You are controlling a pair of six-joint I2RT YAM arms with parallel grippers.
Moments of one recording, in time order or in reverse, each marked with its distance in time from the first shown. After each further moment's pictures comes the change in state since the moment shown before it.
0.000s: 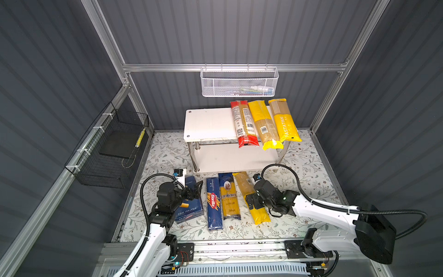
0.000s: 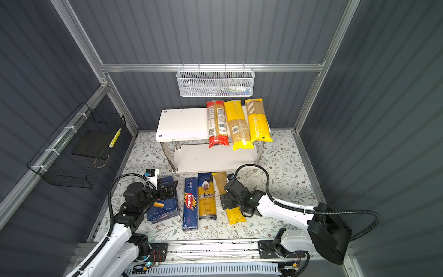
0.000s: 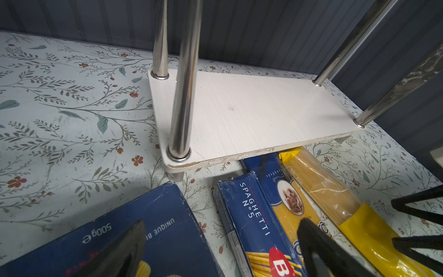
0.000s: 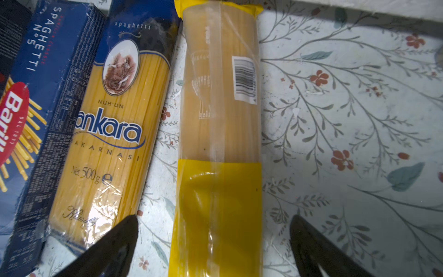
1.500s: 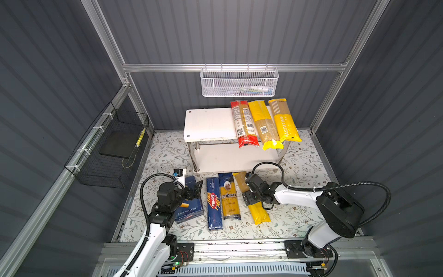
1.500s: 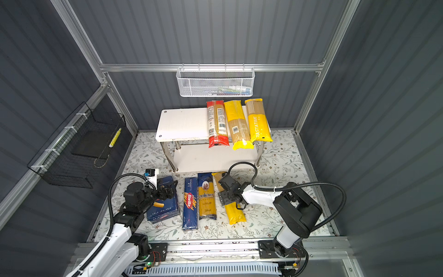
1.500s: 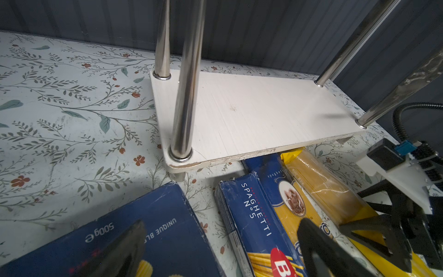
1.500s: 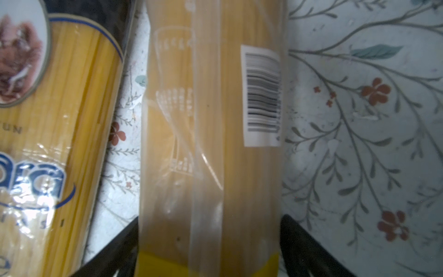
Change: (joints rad) left arm 0.000 0.000 0.000 0.000 -0.008 0.000; right arm -0.071 0.319 0.120 0.049 -0.043 -0.094
